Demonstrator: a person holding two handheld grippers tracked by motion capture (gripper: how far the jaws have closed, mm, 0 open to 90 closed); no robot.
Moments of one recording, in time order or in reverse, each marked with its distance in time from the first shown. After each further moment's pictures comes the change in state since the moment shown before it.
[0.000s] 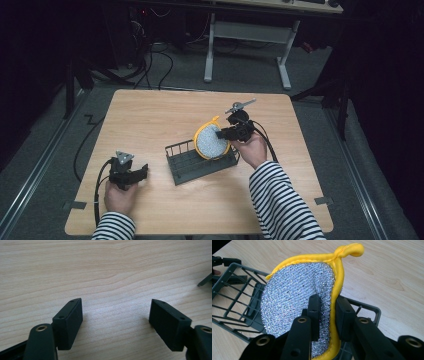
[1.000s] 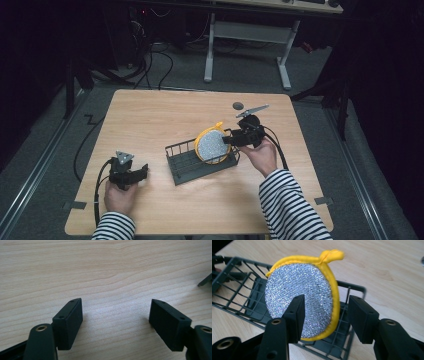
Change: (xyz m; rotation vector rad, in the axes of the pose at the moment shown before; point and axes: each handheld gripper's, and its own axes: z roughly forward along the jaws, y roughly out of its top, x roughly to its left) left arm 0.000 0.000 0.000 0.000 0.000 0.001; right arm -0.005 -0.024 -0.026 -0.048 -0.020 0.030
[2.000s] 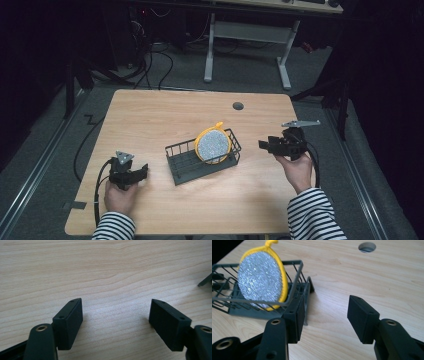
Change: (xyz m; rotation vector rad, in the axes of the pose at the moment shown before) left arm 0.000 0.000 0.000 0.000 0.000 -0.001; right arm -0.049 -0.074 -0.069 -0.129 -0.111 0.167
